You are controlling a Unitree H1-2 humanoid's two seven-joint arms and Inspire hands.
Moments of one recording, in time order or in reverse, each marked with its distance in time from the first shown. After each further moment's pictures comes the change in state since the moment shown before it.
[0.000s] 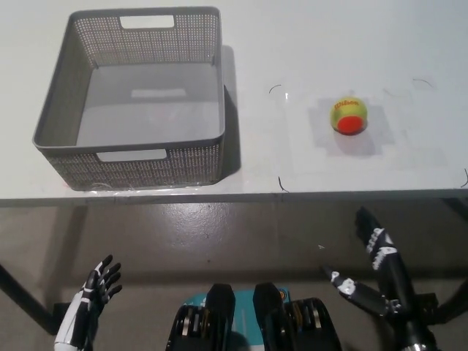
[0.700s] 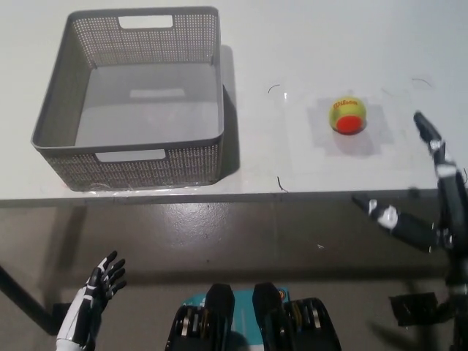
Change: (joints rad) left_arm -0.008 0.002 -0.005 -0.012 -0.002 0.000 -0.022; right_arm -0.192 -0.104 -0.058 -0.403 -0.314 0.283 -0.021
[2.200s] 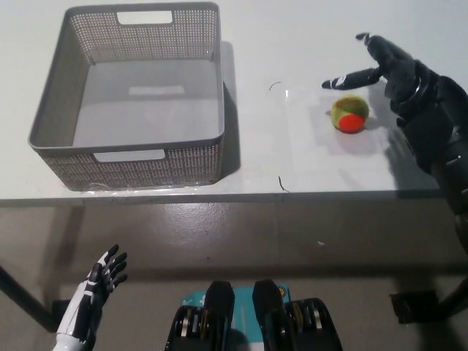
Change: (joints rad) left_arm -0.024 0.005 0.003 0.017 -0.002 -0.035 -0.021; right_arm -1.000 -0.085 0.291 1.493 -0.185 0.269 0.077
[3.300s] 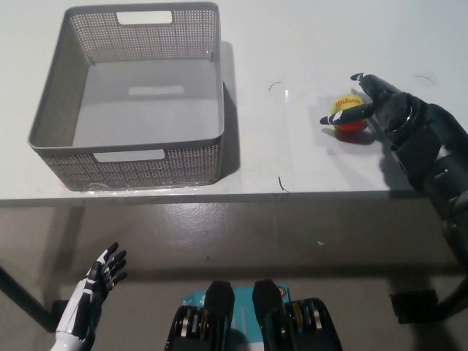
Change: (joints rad) left_arm -0.008 0.002 0.001 0.004 -0.001 -0.007 0.000; right_arm 0.005 0.029 0.058 0.167 0.045 -0.067 -0.022
